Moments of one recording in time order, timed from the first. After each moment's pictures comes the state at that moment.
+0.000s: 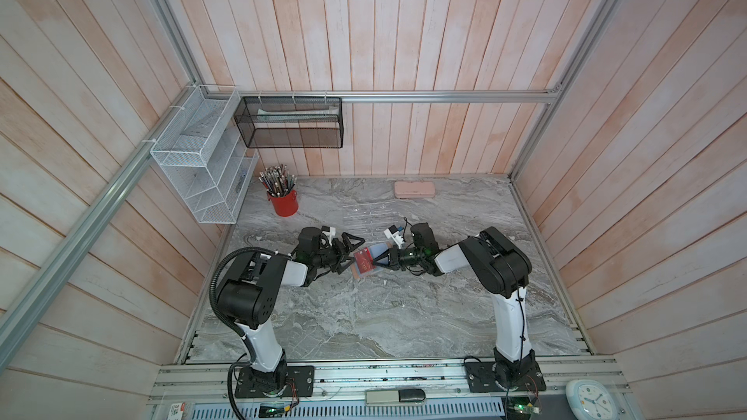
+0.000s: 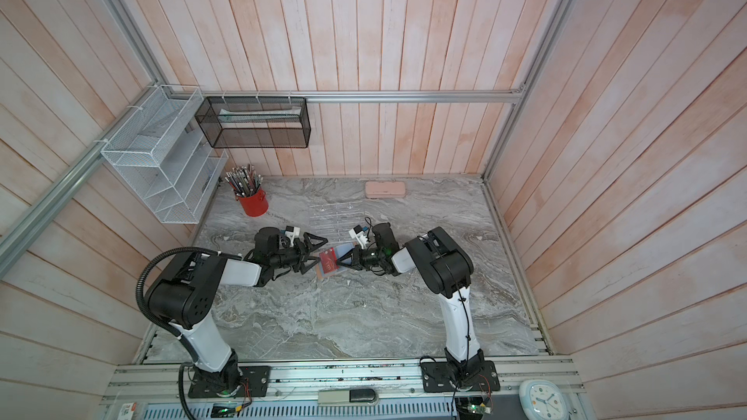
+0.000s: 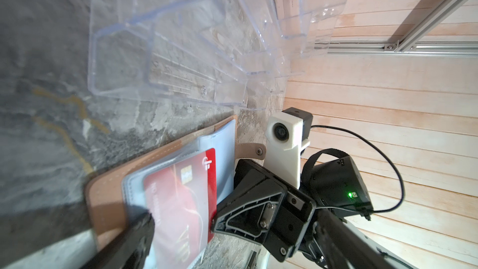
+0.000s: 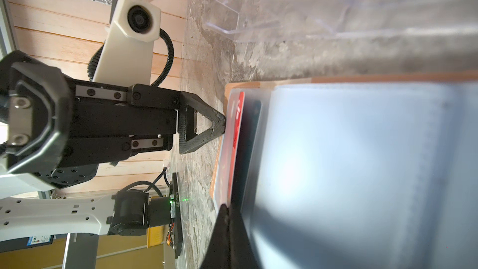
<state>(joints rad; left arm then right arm) -0.26 1.80 0.65 0.60 0.75 -1.13 0.55 2.14 0.96 0.60 -0.96 0.84</state>
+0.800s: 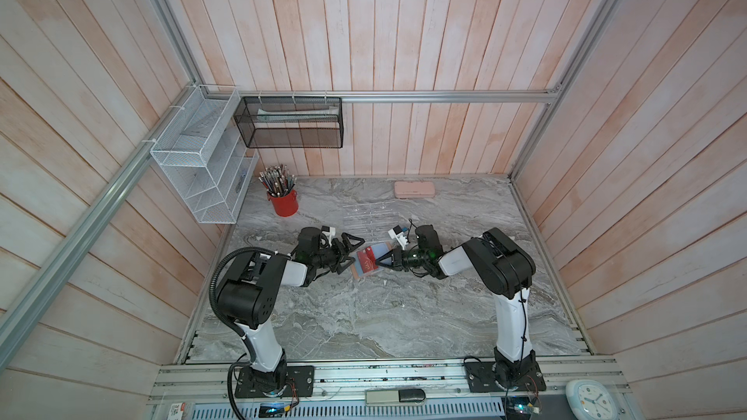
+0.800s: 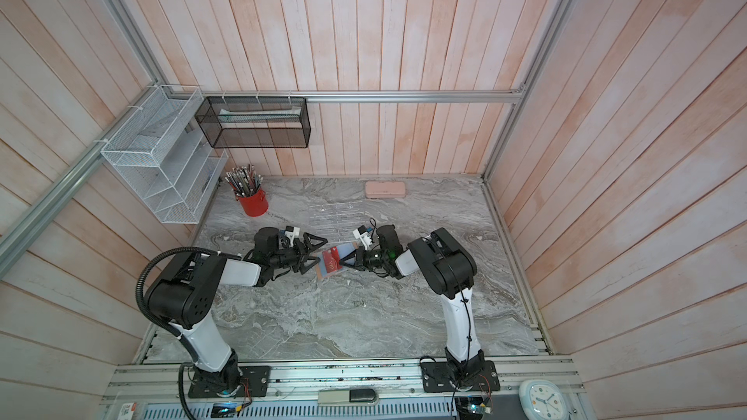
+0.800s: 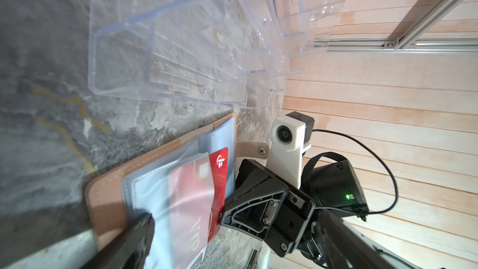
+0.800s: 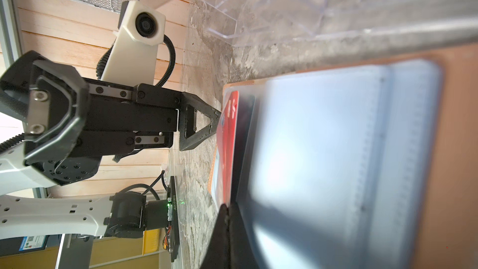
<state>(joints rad) -0.25 1.80 0.65 0.60 0.75 -1.12 0.53 2.11 0.90 0.66 -0.94 0.84</state>
